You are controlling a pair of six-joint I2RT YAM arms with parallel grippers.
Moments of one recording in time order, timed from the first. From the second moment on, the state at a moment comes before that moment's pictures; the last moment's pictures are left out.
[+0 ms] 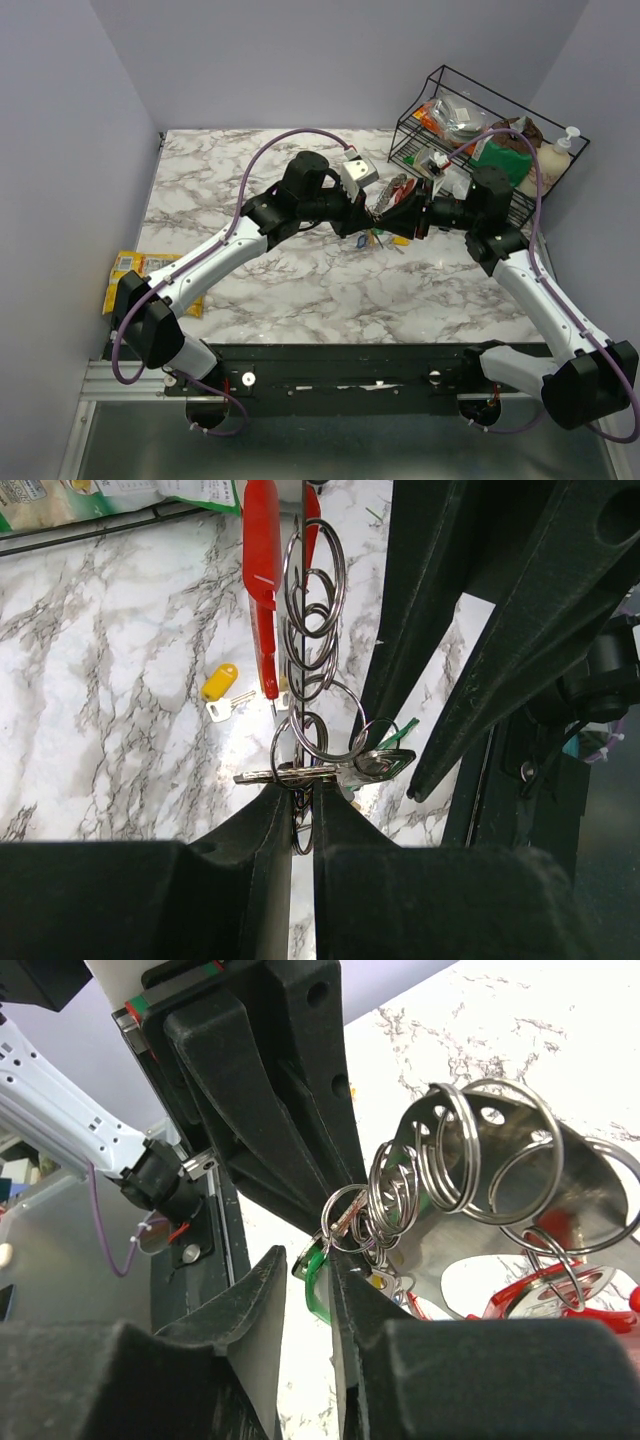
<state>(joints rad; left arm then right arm) -0.75 1.48 1.34 -0.27 0.53 -0.02 0.29 1.11 0.93 0.03 -1.03 0.21</state>
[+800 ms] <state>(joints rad) -0.75 1.49 1.35 -0.27 0.51 -0.03 0.34 1.10 0.90 0.01 -0.89 0.14</state>
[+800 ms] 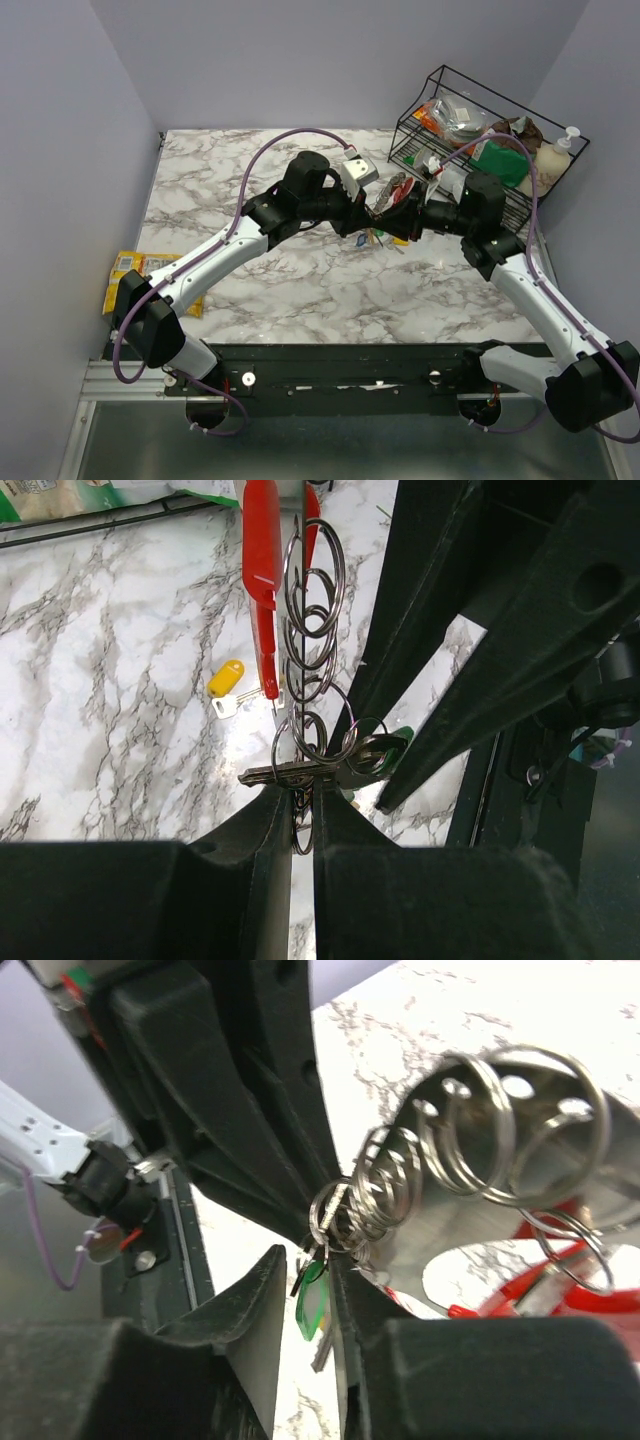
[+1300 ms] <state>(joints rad) -0.75 1.49 1.35 -0.27 0.47 0.03 0.34 1.07 0.94 -0.13 -0.78 0.05</state>
